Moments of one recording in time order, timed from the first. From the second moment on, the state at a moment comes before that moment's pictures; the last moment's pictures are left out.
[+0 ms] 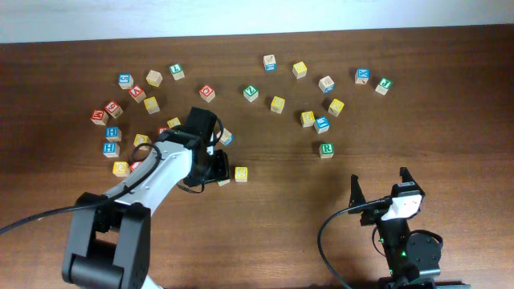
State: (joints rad) left arm -0.31 1.76 1.08 -0.74 0.13 -0.44; right arm 0.05 0.01 0.01 -0.07 -0.04 0.02
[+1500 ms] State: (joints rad) left arm -0.36 1.82 1.08 -0.66 0.05 -0.42; right arm 0.05 0.01 0.01 -0.07 -0.04 0.02
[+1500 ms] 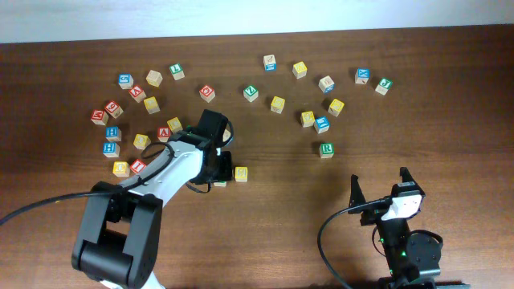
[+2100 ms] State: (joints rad) left arm -0.36 1.82 1.08 -0.66 0.05 -0.52; right arm 0.05 0.01 0.01 -0.07 -0.04 0.02
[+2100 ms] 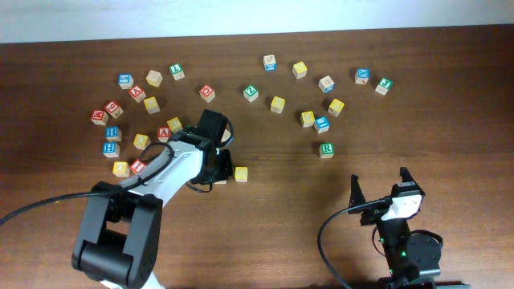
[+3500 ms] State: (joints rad) left arm -0.55 1.97 1.38 -0.93 0.01 -0.41; right arm 0.05 0.01 0.01 -0.07 -0.04 0.02
